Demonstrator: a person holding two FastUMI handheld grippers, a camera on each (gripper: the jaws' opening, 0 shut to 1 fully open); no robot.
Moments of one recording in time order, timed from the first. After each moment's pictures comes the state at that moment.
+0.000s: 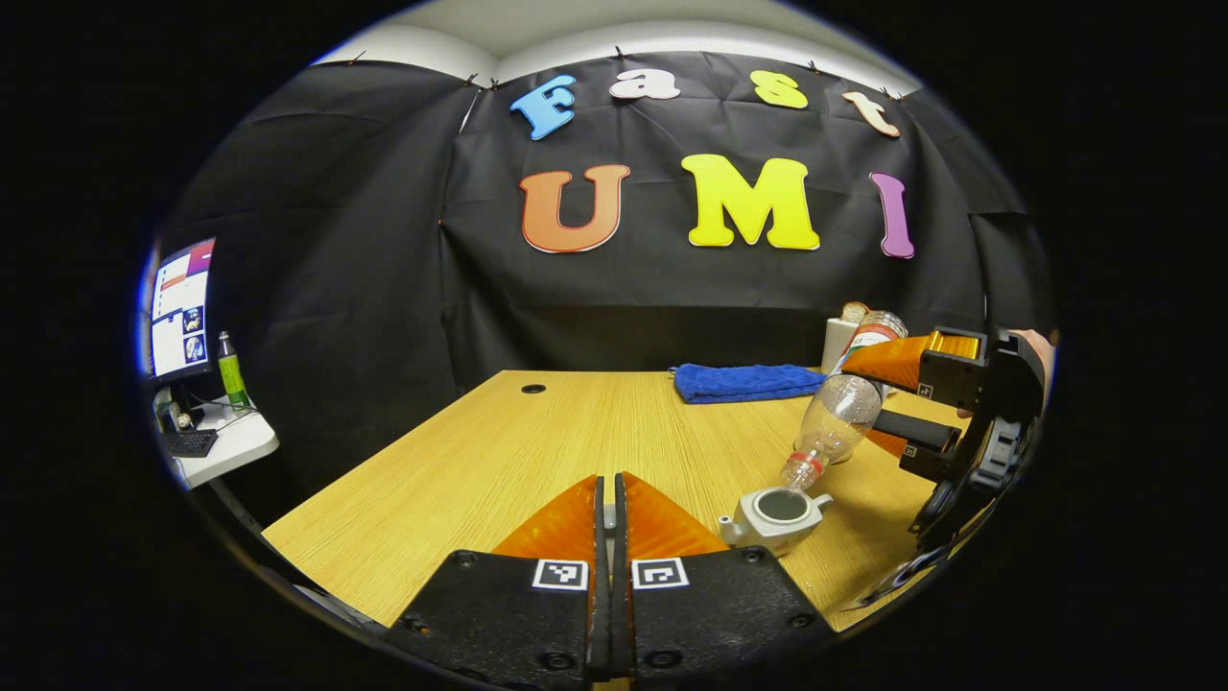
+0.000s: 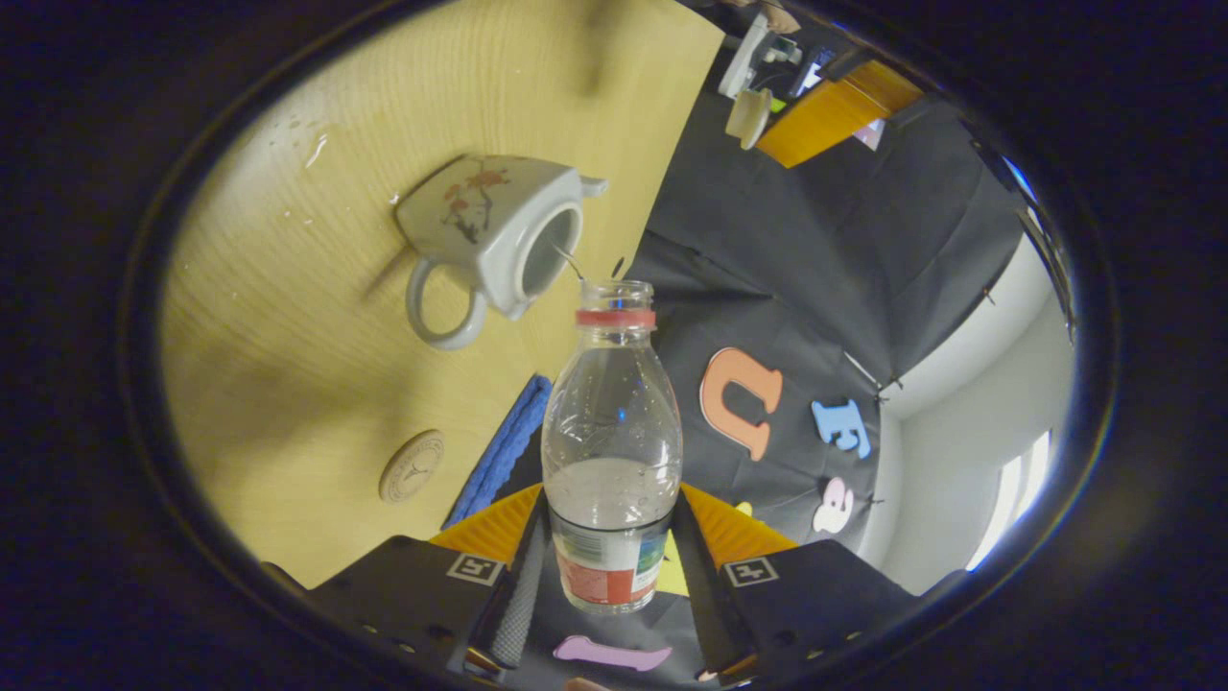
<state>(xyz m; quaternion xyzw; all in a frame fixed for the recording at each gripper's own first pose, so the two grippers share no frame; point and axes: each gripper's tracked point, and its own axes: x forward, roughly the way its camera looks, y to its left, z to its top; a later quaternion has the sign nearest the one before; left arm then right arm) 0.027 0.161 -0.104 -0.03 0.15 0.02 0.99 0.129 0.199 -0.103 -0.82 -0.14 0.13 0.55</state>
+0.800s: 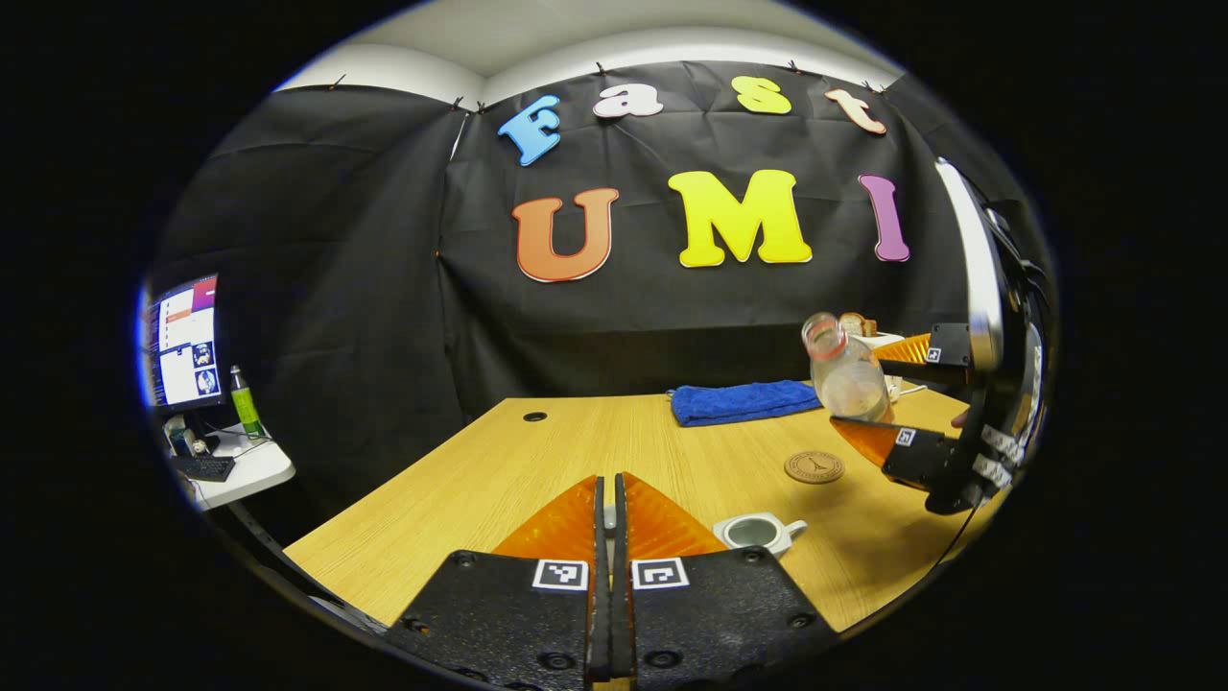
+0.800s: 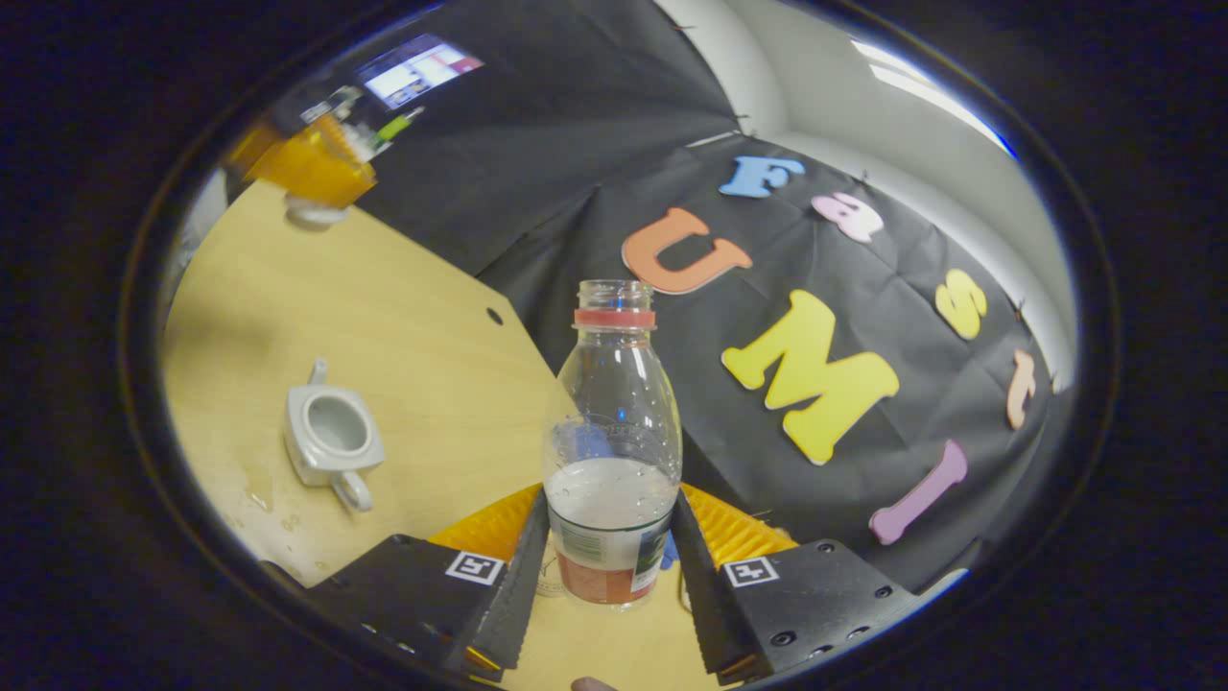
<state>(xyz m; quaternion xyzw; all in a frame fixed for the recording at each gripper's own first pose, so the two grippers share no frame) 0.028 0.129 -0.066 0.01 0.12 0.02 0.99 0.146 0.156 -0.073 -0.34 0.04 0.18 0.92</state>
